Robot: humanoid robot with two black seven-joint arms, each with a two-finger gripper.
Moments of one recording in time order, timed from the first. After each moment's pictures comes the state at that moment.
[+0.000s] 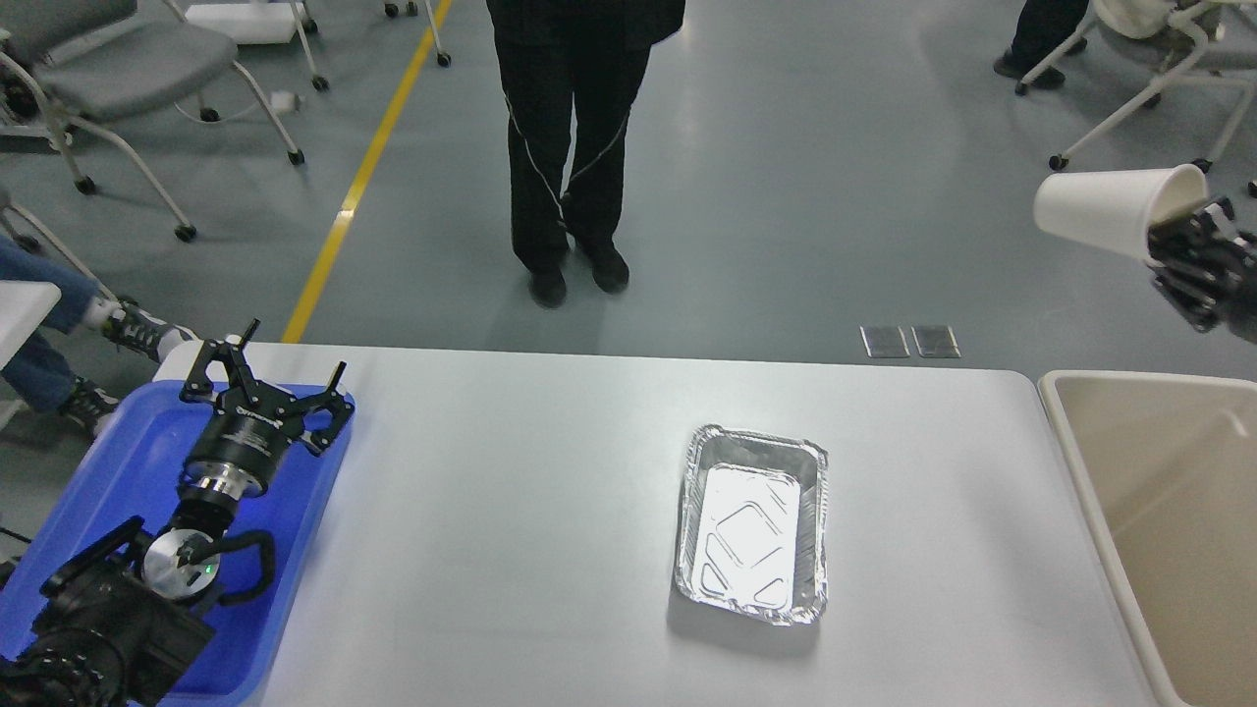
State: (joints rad) left arm -0.57 0.28 -0.93 -0.27 -0.13 -0.79 -0.32; right arm 1.09 -0.98 -0.09 0.80 -0.24 0.17 0.38
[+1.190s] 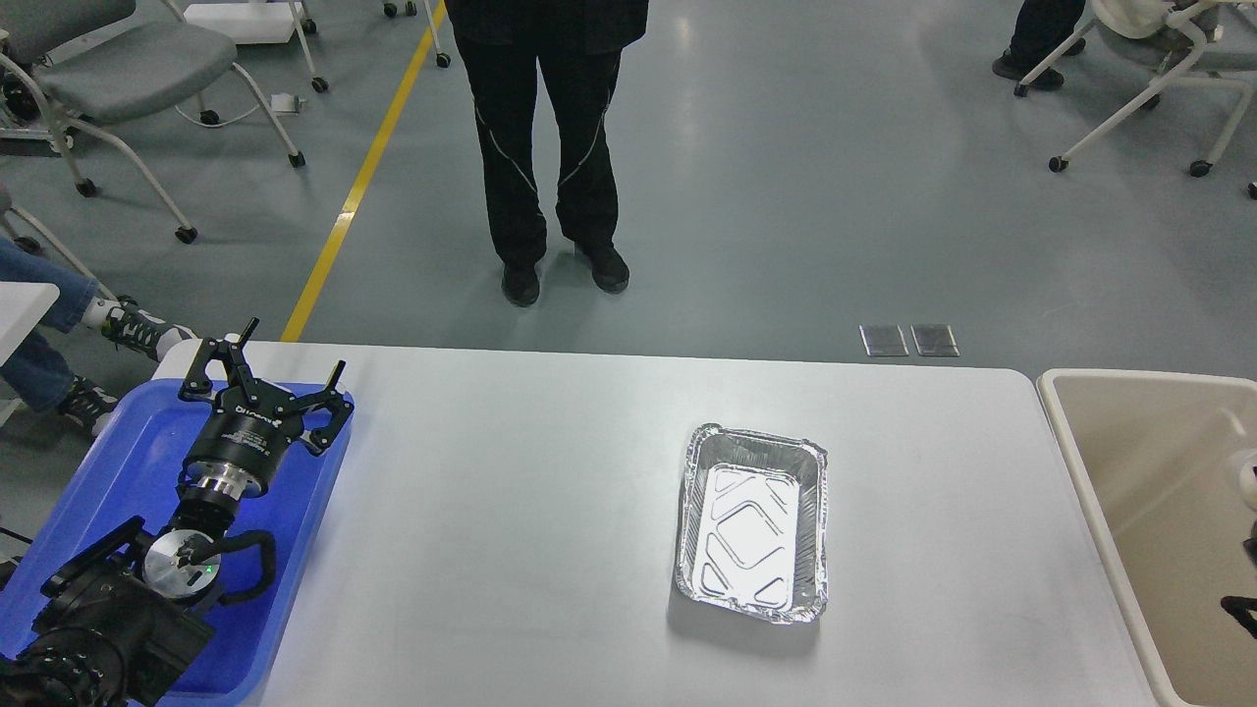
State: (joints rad) left arm -0.57 0.28 -0.93 -0.27 -0.13 -0.79 -0.32; right arm 0.64 -0.37 -0.08 -0.04 -0.14 -0.22 0.08
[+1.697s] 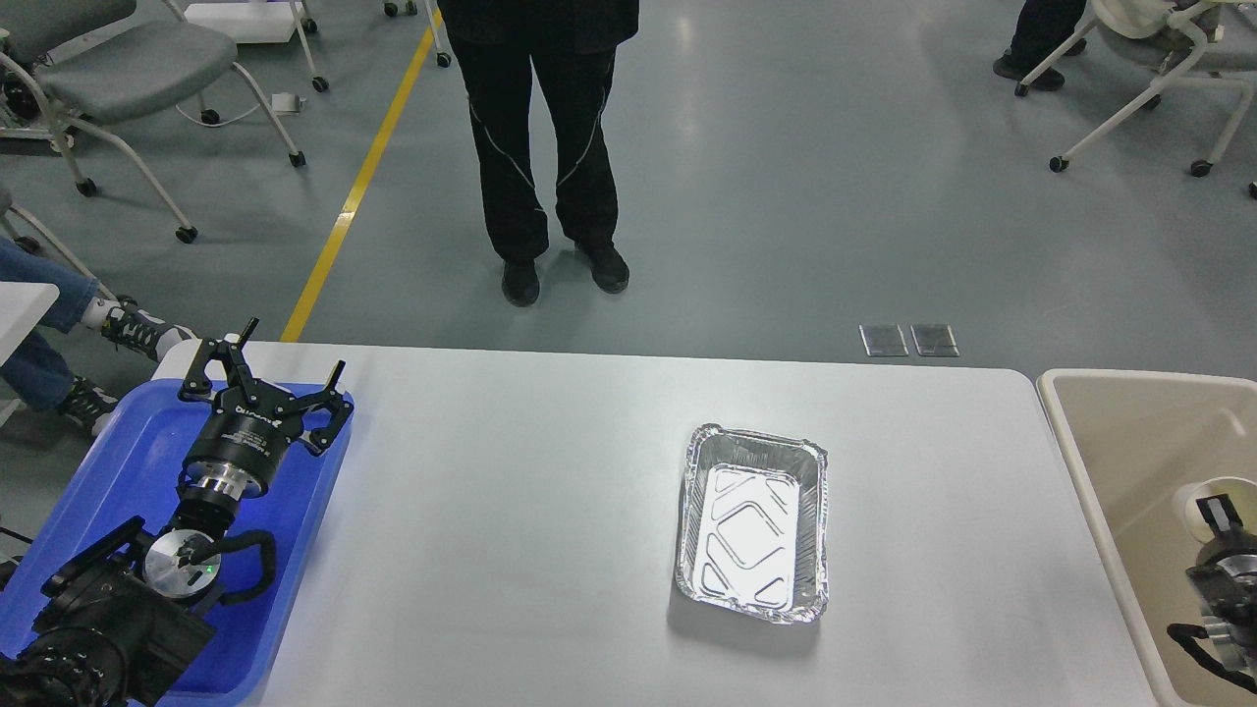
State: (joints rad) left arm -0.57 0.28 -0.93 -0.27 -0.13 -0.79 -0.32; right arm 0.61 -0.30 -0.08 -0.04 -0.14 -0.24 0.08
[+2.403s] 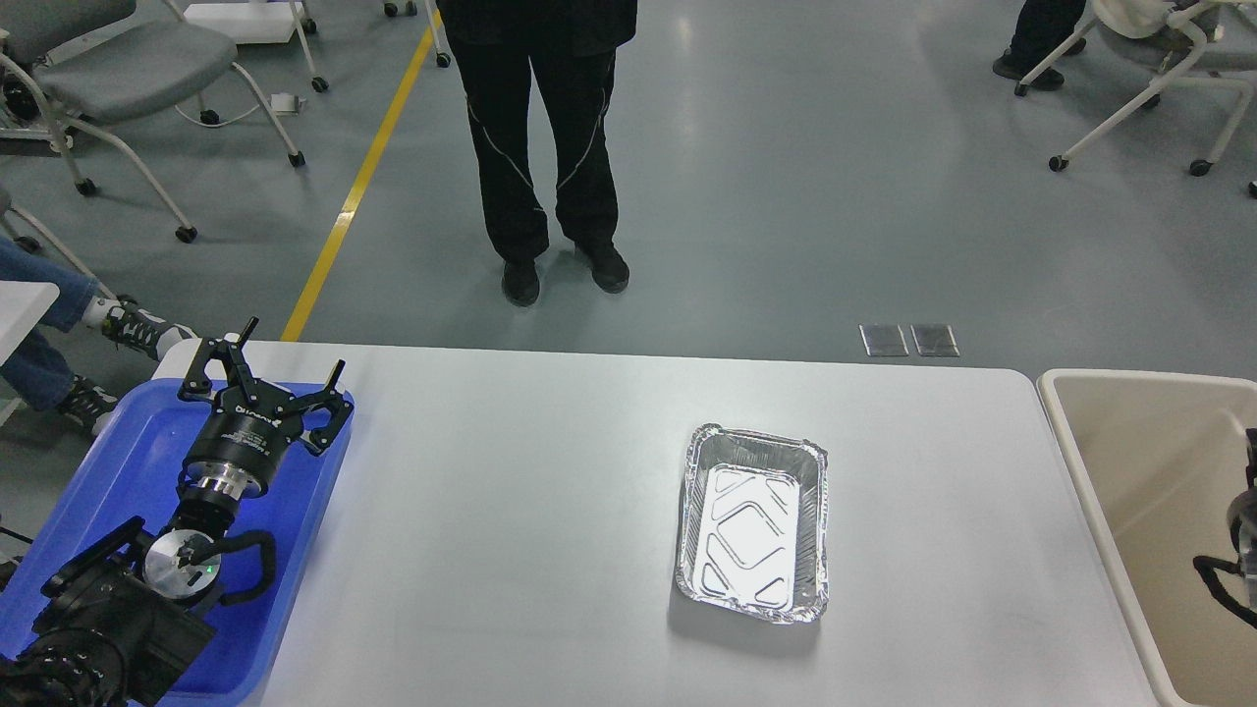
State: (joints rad) left arm -0.57 0.28 -0.93 -0.27 -0.13 -0.79 -0.32; right arm 0.70 -0.41 0.21 0.05 -0.13 -0.23 0.09
